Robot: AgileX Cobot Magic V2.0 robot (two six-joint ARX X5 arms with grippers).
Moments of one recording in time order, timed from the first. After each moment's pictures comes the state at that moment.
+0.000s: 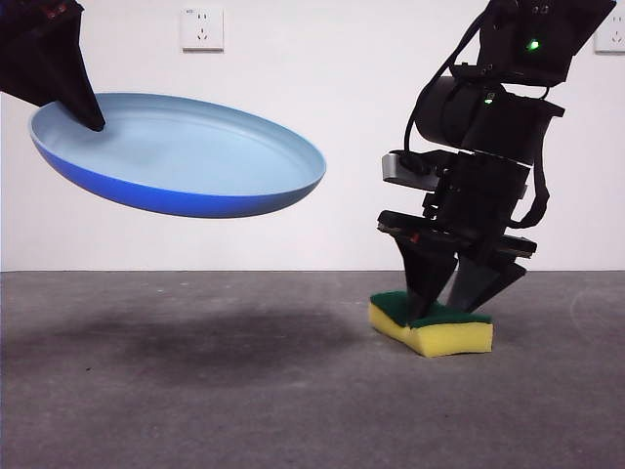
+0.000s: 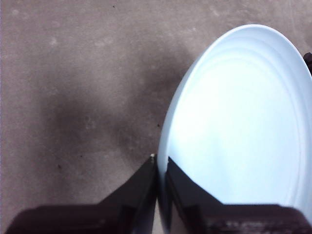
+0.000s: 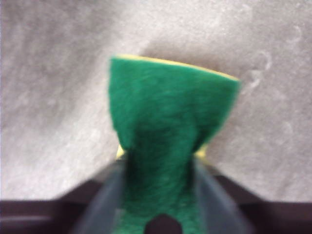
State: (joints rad) left arm -0.26 1.16 1.01 -0.62 0.23 -0.06; right arm 0.42 1.85 1.21 -0.55 -0.15 -0.07
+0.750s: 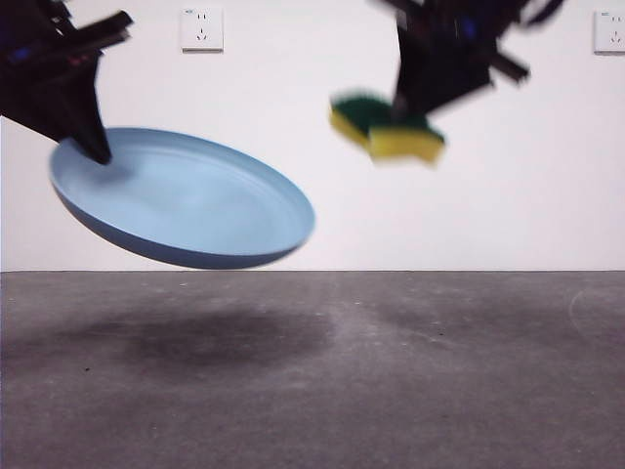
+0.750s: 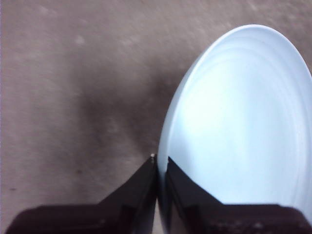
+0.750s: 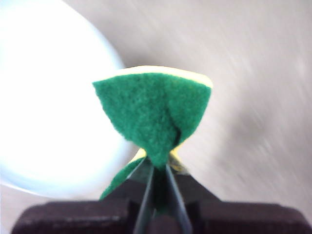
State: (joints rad) left arm -0.31 1.26 1.01 -0.55 0.10 -0.08; right arm 0.56 1.39 1.22 -0.56 -0.15 0.02
